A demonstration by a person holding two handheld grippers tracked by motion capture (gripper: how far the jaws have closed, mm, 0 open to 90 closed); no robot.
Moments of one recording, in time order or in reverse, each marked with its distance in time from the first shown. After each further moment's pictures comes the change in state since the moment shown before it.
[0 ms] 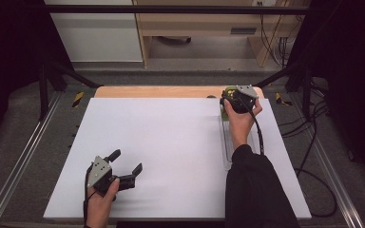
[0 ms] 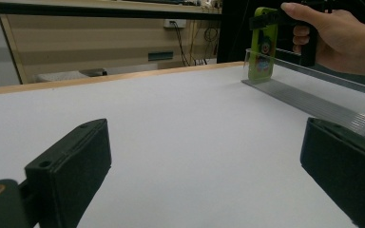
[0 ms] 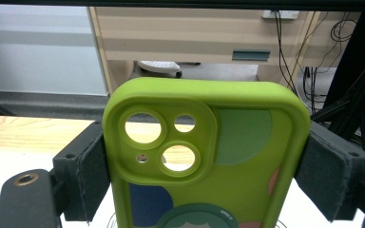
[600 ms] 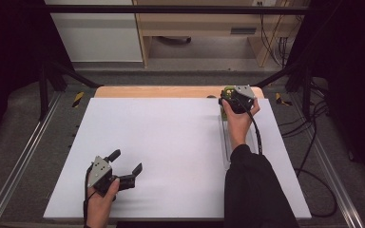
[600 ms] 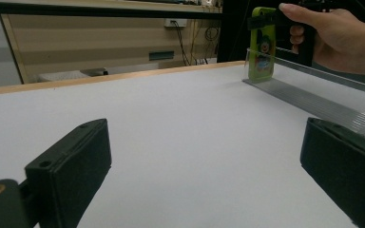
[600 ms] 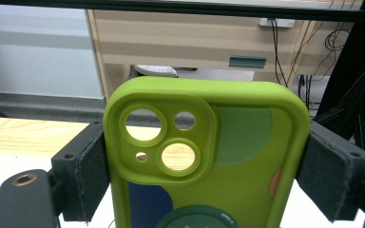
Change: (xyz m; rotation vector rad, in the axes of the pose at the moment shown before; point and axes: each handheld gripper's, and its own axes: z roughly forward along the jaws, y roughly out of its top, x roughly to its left) left arm 0.000 0.000 0.000 0.001 0.003 0.003; right arm 0.005 -0.003 0.004 -0.024 -0.013 -0.023
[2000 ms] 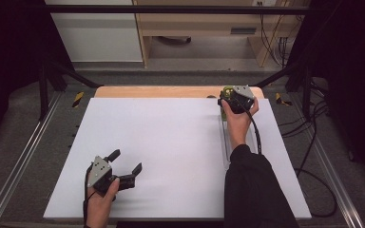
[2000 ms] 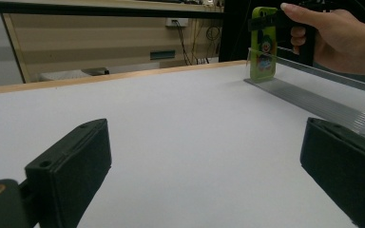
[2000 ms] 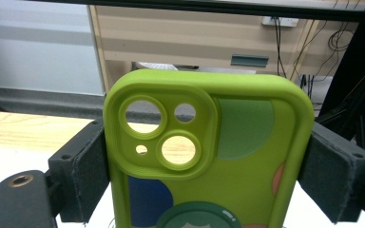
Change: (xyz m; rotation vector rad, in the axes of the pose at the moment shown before) left arm 0.000 0.000 0.000 0.004 0.005 0.000; right arm 0.001 -0.002 0.002 0.005 0.003 -0.025
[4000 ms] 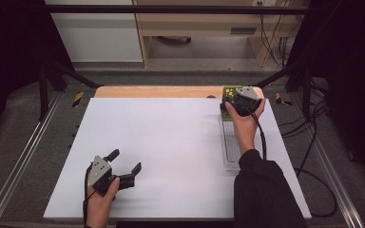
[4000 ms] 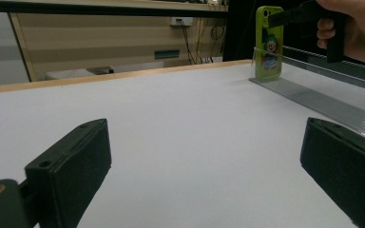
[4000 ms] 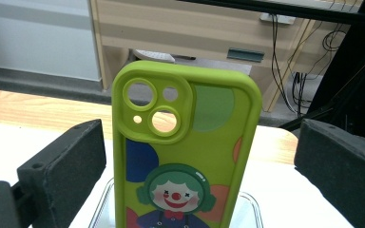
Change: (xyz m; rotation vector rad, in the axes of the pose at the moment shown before) left arm 0.001 0.000 0.000 0.003 0.018 -0.002; right arm -0.008 0.008 -0.028 0.047 0.000 -0.052
